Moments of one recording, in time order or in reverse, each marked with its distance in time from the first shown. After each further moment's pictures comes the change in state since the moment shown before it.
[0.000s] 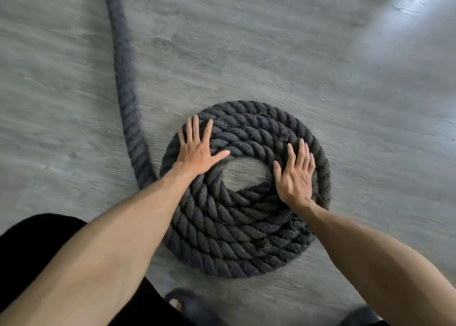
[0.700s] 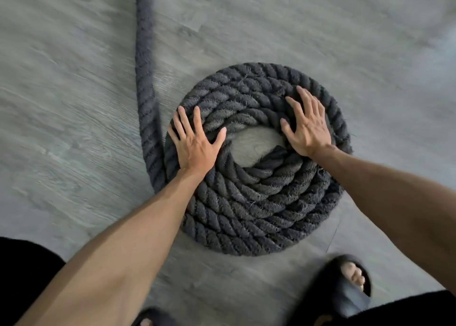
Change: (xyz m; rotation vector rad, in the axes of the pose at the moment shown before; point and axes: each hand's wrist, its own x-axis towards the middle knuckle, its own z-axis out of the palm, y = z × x) left_hand 0.057 -0.005 0.001 -0.076 0.359 -0.500; right_hand 0.235 -0.031 -0.019 0.020 -0.033 -0.539
